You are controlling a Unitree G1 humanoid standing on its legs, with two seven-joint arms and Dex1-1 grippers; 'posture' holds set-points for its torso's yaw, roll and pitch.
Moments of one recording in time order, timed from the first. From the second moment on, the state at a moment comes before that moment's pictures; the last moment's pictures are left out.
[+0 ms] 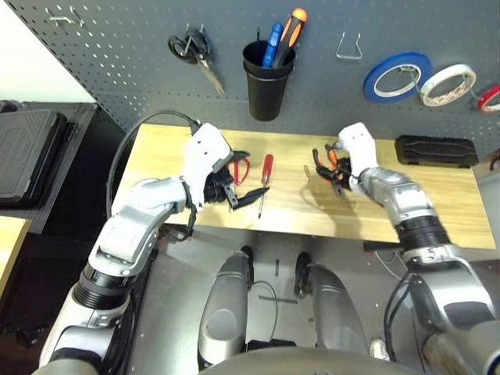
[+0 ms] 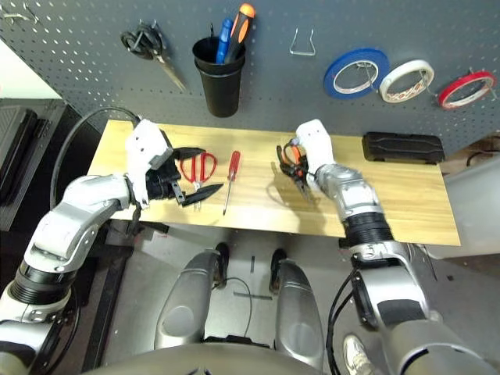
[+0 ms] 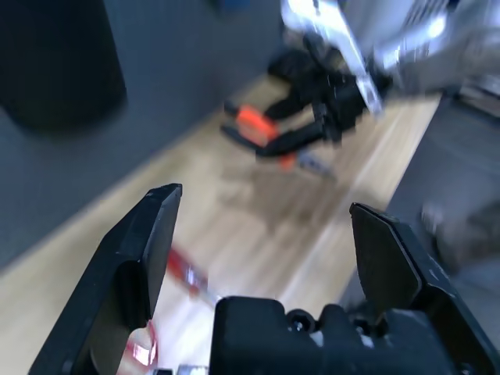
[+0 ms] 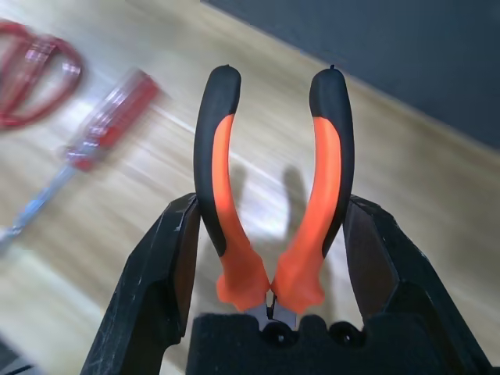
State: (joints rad) left arm -0.35 0.52 -0.07 -0.47 -0.34 0.55 -0.77; right arm -0.50 -0.39 0.01 0.25 0.15 0.55 0.57
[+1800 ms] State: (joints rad) left arm -0.47 0.45 0.05 -0.46 -0.53 0.49 -0.66; right arm -0.96 -0.27 -0.20 0.45 0.30 -0.31 0.55
